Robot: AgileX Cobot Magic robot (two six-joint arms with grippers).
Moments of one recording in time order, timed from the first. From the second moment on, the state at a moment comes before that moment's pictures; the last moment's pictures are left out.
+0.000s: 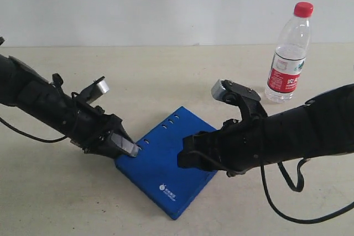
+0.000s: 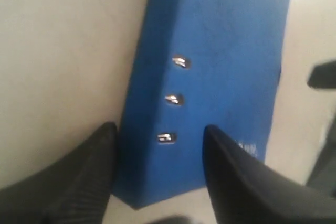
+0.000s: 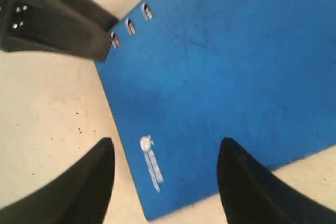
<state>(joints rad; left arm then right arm) -0.17 2.12 -1.08 -1.08 0.96 1.06 0.50 1.71 -0.66 1.74 0.50 -1.32</state>
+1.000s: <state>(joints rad) -0.19 2.14 -1.08 -1.22 1.16 1.14 0.37 1.62 -0.66 0.87 0.46 -0.42</state>
